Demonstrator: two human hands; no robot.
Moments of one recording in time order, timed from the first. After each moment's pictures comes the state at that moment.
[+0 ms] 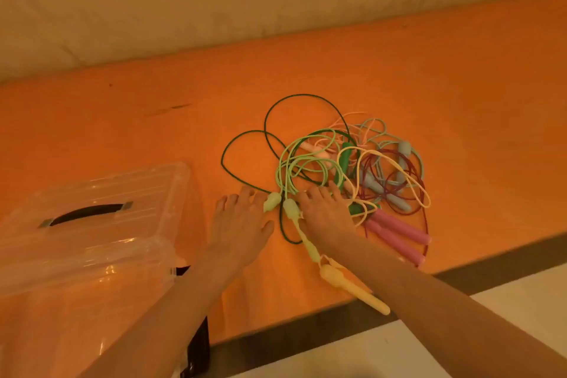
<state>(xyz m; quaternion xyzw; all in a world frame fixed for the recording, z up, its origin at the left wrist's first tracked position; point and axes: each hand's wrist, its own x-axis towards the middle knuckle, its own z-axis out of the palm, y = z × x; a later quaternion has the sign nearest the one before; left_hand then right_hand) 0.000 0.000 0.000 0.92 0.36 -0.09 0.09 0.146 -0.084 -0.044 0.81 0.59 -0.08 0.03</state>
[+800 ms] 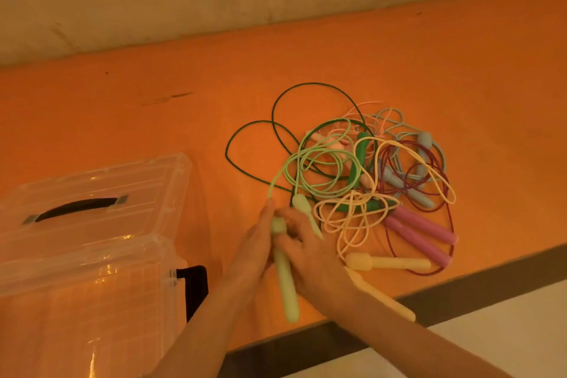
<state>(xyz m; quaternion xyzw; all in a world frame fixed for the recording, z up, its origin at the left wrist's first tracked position) -0.006 -0.026 -0.042 0.40 0.54 0.09 0.74 0.079 -0.111 -0.061 0.70 0.60 -0.21 -0.33</state>
